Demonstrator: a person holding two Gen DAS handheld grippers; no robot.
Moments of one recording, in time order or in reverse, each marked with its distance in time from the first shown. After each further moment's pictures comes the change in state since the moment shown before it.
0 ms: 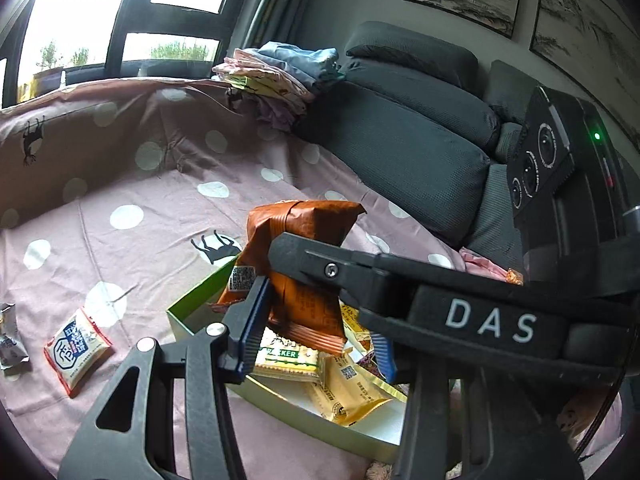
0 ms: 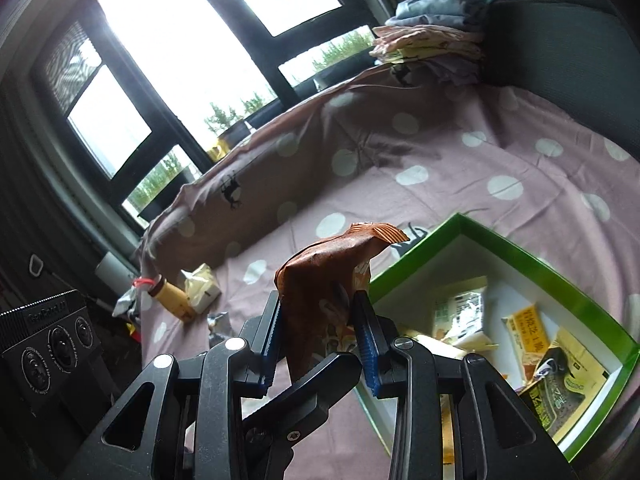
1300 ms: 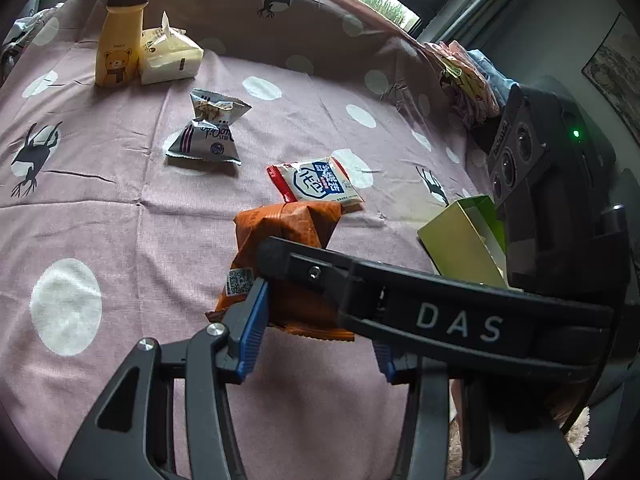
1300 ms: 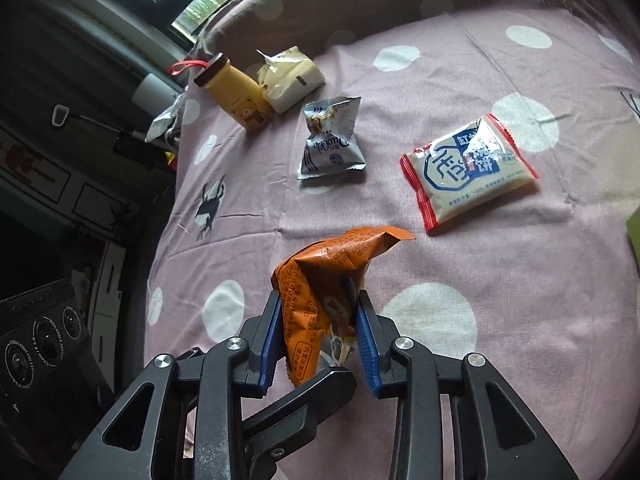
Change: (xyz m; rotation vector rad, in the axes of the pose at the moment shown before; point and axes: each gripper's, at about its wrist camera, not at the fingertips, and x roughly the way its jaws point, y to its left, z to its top) left arm -0.127 0.170 -0.132 -0.521 0.081 0.332; right arm 0.179 0.150 -0.136 -0.221 0.611 0.206
